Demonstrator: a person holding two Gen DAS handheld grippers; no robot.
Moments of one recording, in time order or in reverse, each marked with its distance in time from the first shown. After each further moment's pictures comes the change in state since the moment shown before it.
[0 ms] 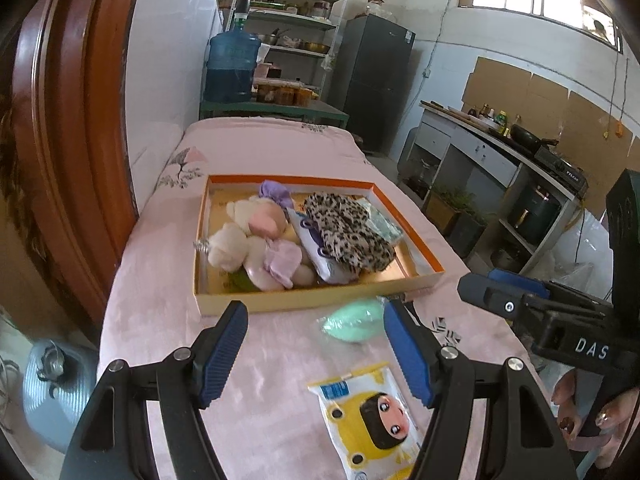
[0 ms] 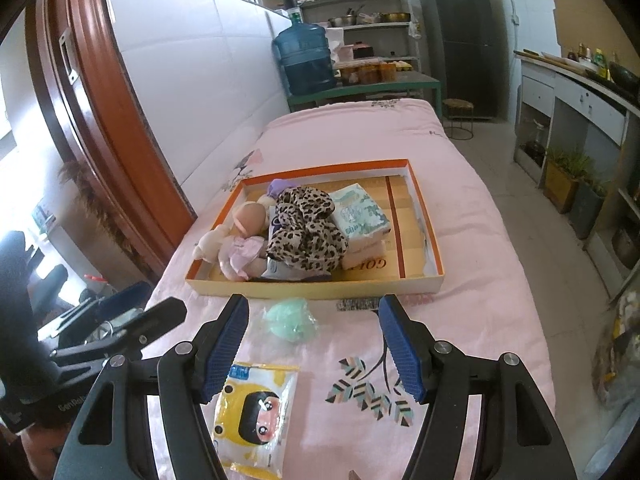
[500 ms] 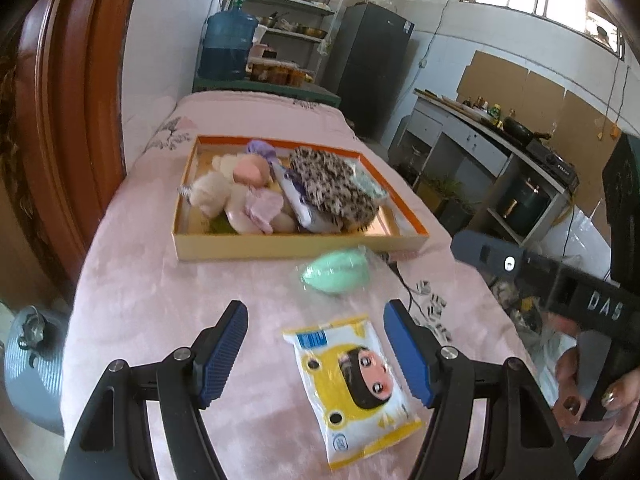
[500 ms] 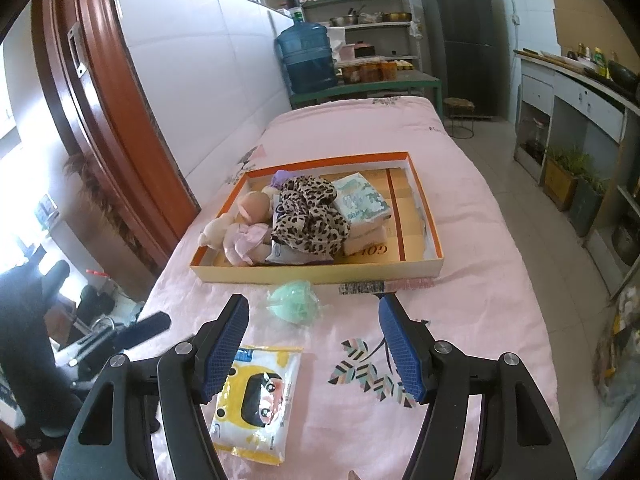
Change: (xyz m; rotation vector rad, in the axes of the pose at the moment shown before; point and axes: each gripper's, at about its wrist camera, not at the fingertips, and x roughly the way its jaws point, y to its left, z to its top) left arm 0.001 -0.007 -0.036 -0.042 0.052 -0.052; right arm -0.009 0.003 -0.017 0.000 0.002 0.004
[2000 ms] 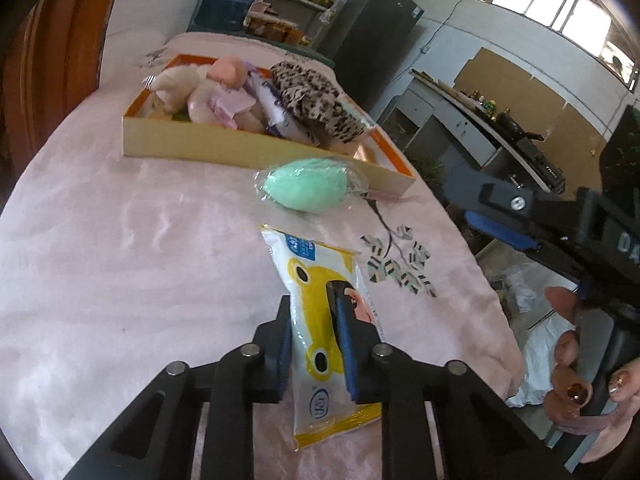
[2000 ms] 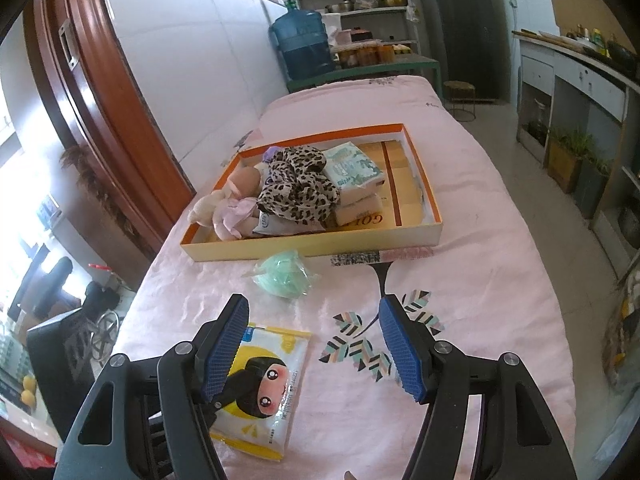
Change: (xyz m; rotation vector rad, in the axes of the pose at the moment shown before) left arm 0.043 -0.007 -0.060 -0.126 0.124 -0.121; right arm 0.011 -0.017 -0.022 0.033 0.041 0.024
